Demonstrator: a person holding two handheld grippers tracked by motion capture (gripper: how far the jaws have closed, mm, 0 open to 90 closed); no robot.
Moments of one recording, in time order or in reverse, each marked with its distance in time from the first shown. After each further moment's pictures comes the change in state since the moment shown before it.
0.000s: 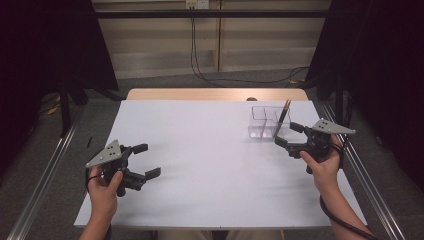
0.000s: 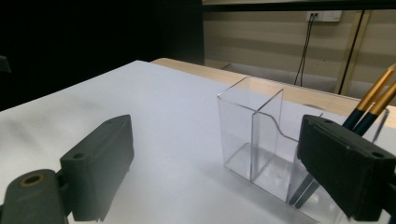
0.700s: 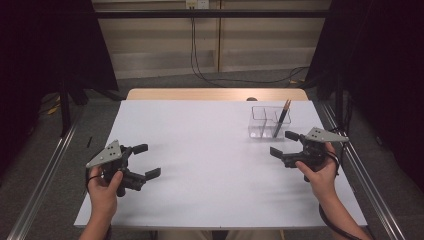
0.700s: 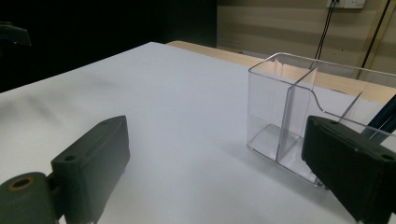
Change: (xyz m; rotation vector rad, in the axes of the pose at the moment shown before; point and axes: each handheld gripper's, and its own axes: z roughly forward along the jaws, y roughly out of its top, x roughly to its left) left arm 0.001 -0.001 0.000 0.003 -0.001 -0.002; right arm 0.018 -0.015 0.000 0.051 0.041 -0.032
